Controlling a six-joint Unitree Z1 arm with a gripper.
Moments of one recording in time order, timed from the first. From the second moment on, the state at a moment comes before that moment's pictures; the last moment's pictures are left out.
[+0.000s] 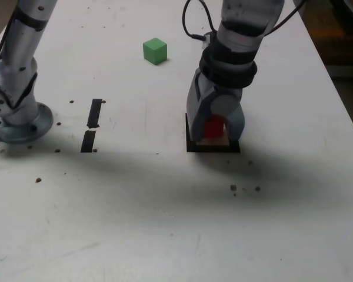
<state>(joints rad) -0.10 2.13 -1.57 1.22 -0.03 -0.16</state>
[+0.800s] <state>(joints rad) -0.03 2.00 -1.63 1.39 0.06 -0.18</state>
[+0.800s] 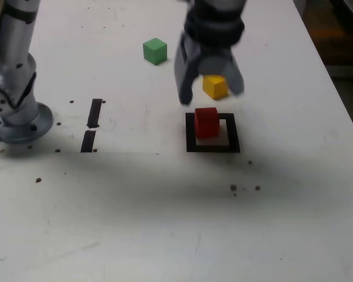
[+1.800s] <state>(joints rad) 0.28 2.19 -1.74 1.36 0.06 -0.13</state>
